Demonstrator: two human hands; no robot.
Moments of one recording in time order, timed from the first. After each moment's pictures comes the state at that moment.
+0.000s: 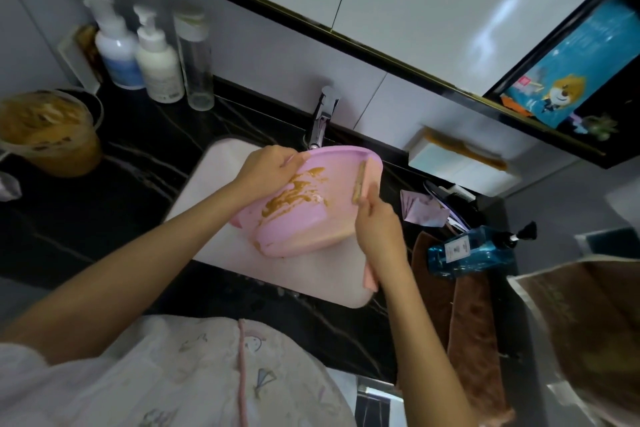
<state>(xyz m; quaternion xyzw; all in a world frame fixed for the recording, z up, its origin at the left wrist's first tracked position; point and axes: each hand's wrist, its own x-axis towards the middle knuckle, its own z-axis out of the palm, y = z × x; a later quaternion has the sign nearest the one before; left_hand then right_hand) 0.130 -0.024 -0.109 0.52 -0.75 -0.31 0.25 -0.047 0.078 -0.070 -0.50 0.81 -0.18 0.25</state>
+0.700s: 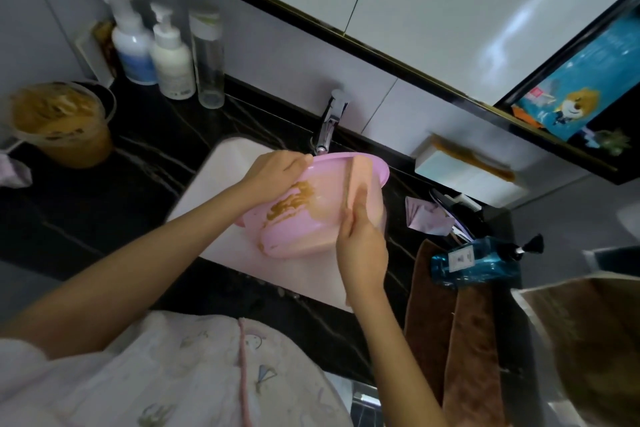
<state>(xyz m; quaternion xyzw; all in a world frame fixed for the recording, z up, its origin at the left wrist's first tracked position) 0.133 -0.019 -0.109 0.50 -0.76 -0.31 0.27 -0.024 0.098 -0.098 -0.58 0.78 -0.17 0.12</state>
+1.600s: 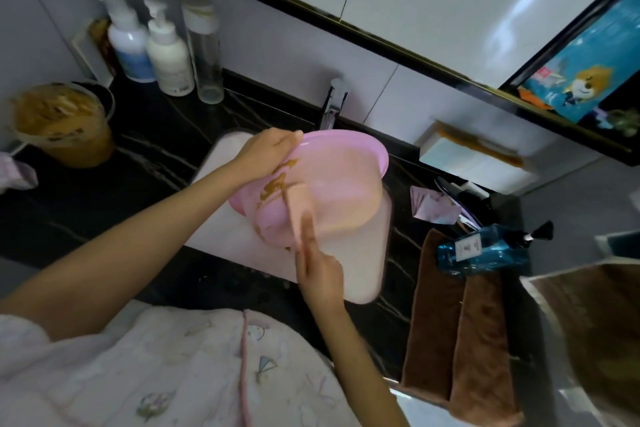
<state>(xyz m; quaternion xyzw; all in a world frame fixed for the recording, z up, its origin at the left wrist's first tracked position) 0.145 -0.046 -0.115 0.52 -0.74 -0.34 0.28 0.011 0.137 -0.170 -0.68 0.67 -0.26 0.10</state>
